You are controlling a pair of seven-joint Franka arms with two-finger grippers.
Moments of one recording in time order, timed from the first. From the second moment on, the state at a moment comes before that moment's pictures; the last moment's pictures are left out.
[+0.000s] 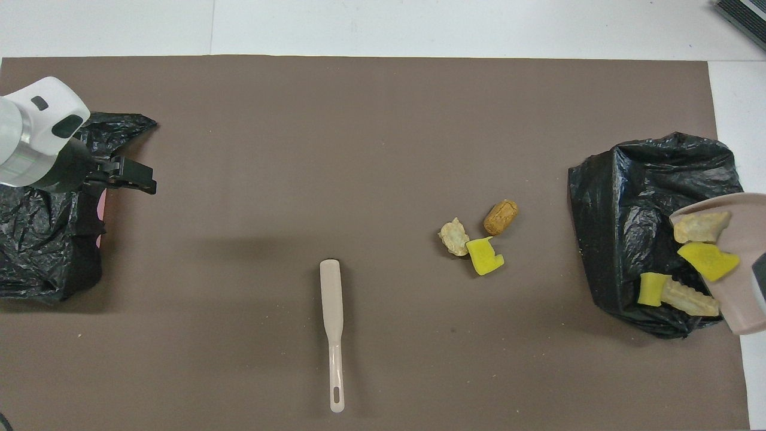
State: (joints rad) left arm -0.08 0.08 0.02 -1.65 -0.05 1.68 0.03; right arm -0.15 -0.06 -0.08 -1.91 -0.87 1.92 -1.87
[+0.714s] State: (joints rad) left arm -0.08 0.01 0.02 -1.64 -0.03 1.61 0.05; right arm -0.08 -0.06 -0.06 -1.88 -0.98 1.91 -1.78
